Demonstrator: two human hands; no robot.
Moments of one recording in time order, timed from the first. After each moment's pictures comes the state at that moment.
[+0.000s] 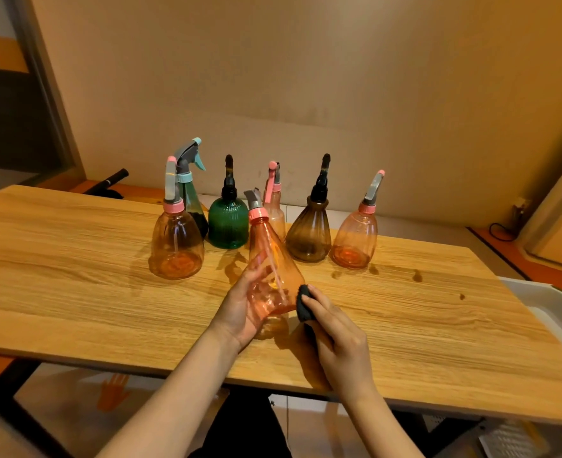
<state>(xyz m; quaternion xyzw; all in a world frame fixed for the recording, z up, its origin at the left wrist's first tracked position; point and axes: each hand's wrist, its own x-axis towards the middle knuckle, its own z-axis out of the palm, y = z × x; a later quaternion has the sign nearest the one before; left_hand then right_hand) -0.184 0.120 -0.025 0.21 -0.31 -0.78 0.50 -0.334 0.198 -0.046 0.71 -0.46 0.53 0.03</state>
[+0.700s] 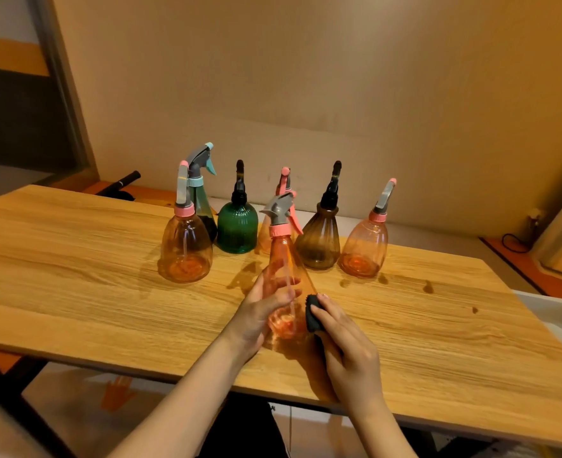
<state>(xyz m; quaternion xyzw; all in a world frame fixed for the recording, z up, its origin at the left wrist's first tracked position) -0.187 0.123 -0.027 0.27 -0.44 -0.72 0.46 -0.333 0.199 -0.045 0.72 -0.45 0.53 0.04</state>
